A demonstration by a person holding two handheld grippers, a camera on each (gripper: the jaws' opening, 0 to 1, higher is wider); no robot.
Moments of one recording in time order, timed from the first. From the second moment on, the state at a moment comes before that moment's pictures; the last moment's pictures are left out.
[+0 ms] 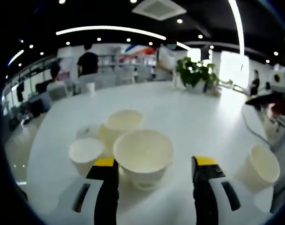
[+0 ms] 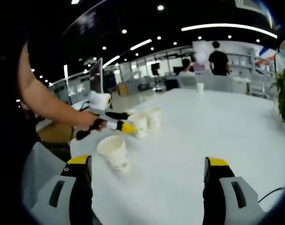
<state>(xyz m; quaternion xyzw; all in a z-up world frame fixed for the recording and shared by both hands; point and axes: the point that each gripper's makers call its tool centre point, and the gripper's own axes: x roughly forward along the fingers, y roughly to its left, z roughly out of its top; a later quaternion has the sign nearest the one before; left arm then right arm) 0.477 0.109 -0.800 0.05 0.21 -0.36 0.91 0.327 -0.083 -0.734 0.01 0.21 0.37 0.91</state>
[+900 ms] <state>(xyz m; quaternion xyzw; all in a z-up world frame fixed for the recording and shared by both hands) 0.493 0.107 -0.803 0.06 0.20 -0.34 0.92 0.327 -0.083 -0.738 0.02 0.22 0.37 0.90</state>
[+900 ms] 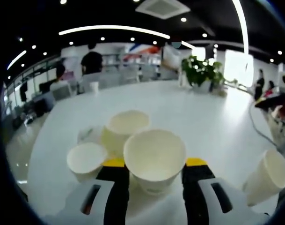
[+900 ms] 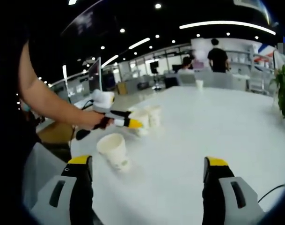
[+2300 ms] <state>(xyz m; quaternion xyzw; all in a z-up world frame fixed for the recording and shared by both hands) 0.487 0.103 -0.776 0.05 0.19 -0.38 0.90 0.331 -0.084 -0.736 0.02 0.21 0.37 0.91</state>
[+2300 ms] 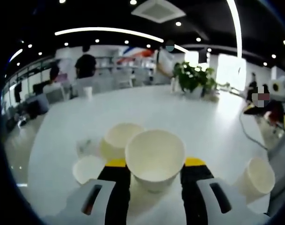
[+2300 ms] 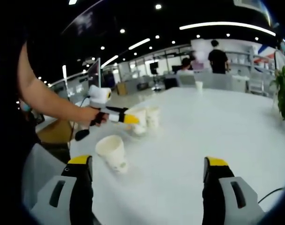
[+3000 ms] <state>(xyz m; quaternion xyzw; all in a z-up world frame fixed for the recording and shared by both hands) 0.500 0.112 -0.741 0.04 0.18 -0.39 0.90 0.333 -0.078 -0.732 0.02 0.21 0.37 0.90</state>
